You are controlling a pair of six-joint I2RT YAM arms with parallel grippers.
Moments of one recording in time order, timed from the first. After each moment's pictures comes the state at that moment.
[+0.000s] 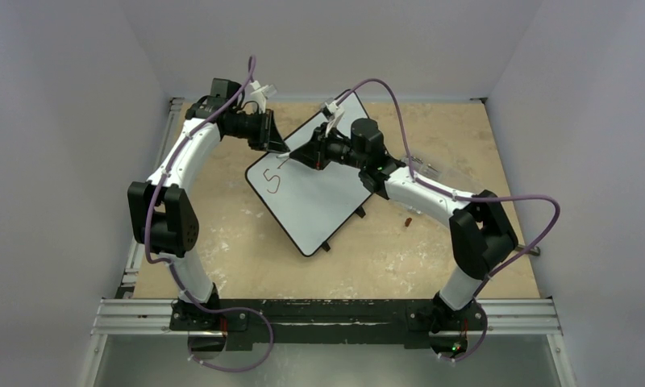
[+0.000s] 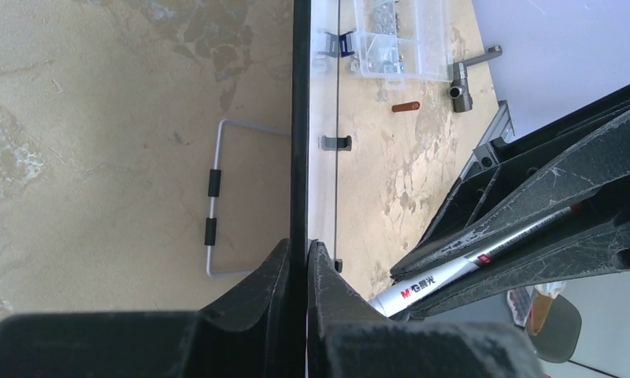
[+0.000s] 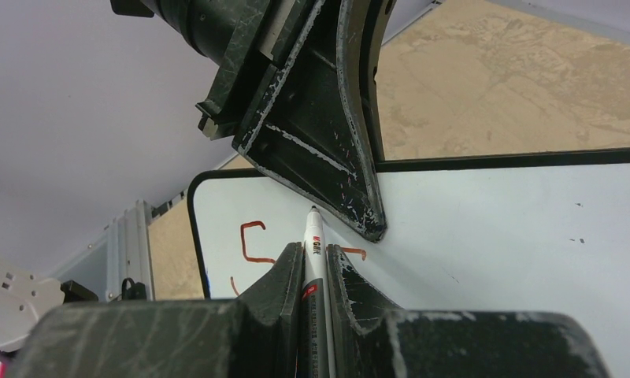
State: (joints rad) left arm -0.16 1.81 1.66 -0.79 0.85 -0.07; right arm 0.64 1.70 1.21 0.39 -0.49 0.39
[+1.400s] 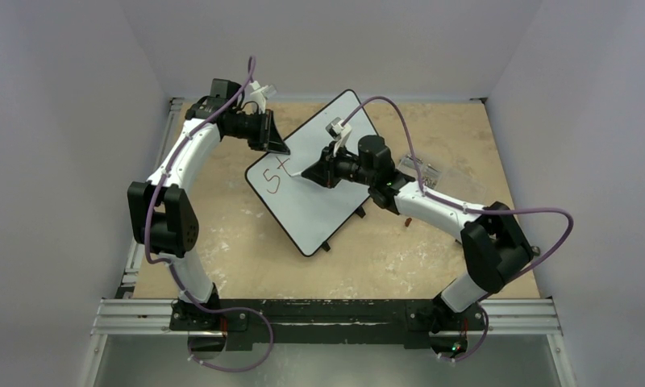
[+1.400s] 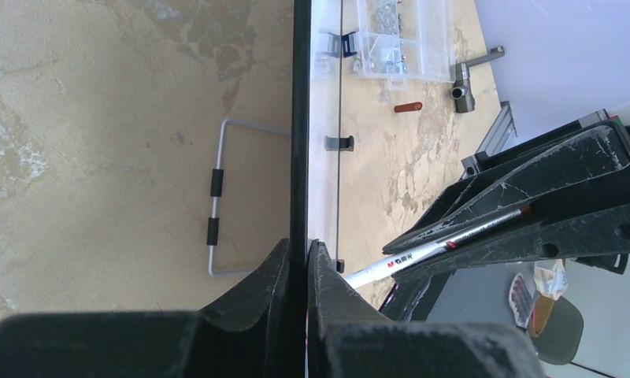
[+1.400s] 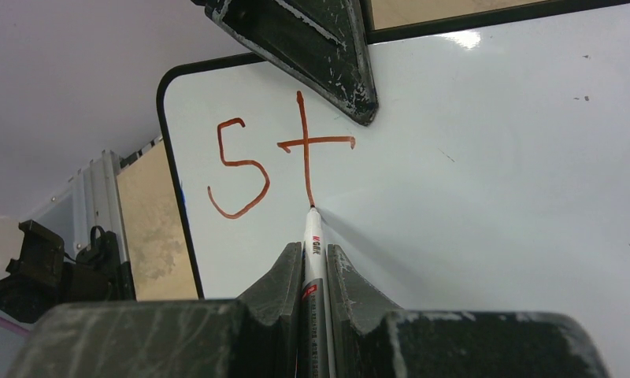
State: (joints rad) left arm -0.16 1.80 1.66 -0.79 0.85 -0.07; right arm 0.65 1.58 1.03 0.35 -0.46 0.30
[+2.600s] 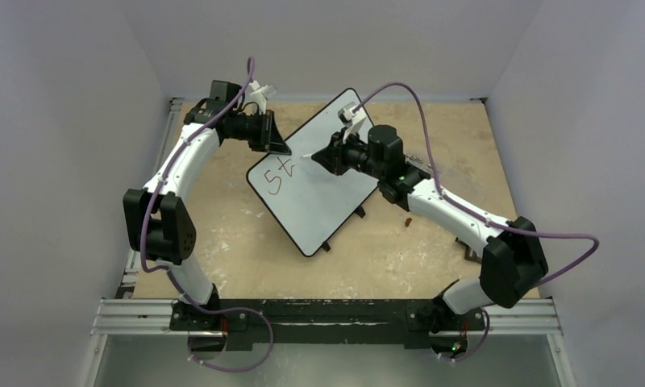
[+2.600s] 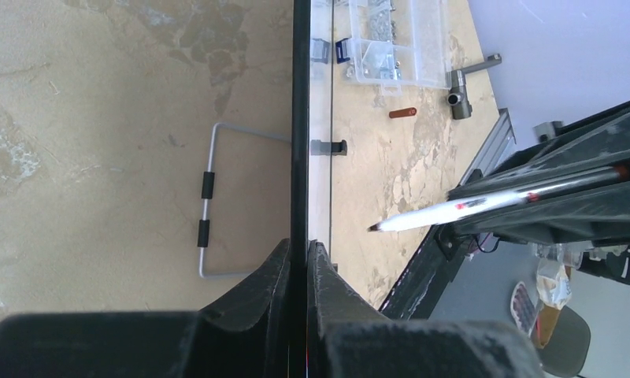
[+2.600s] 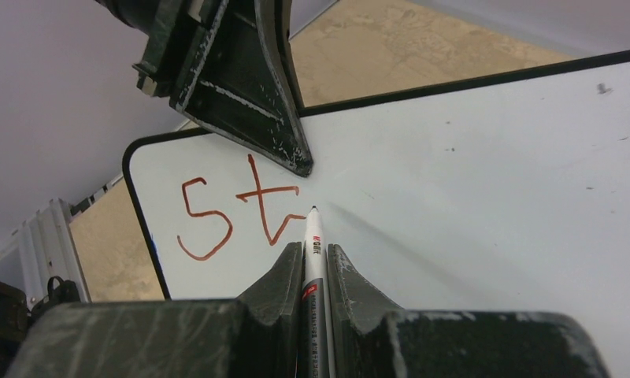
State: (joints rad) left arm -0.17 1.74 1.61 -0.74 0.83 -0.11; right arm 0.64 1.49 1.10 0.18 -0.30 0.25
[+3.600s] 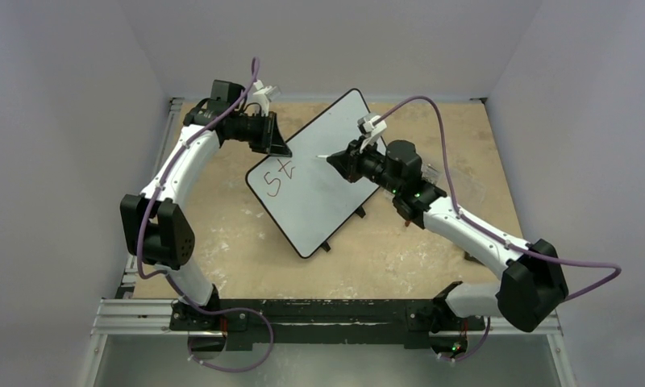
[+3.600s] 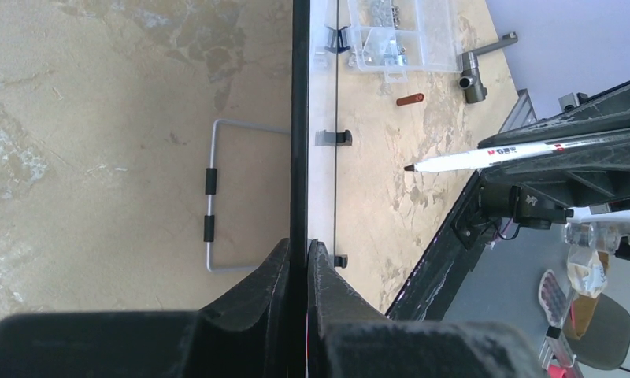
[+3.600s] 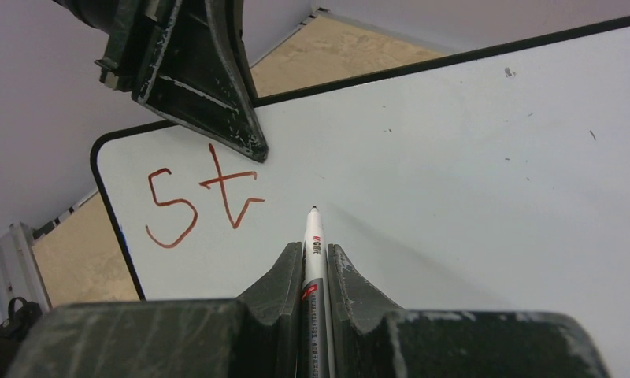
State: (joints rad) left arm -0.20 1.71 1.61 -0.78 0.79 -0.04; right arm 0.62 1.31 0.94 0.25 -0.18 0.24
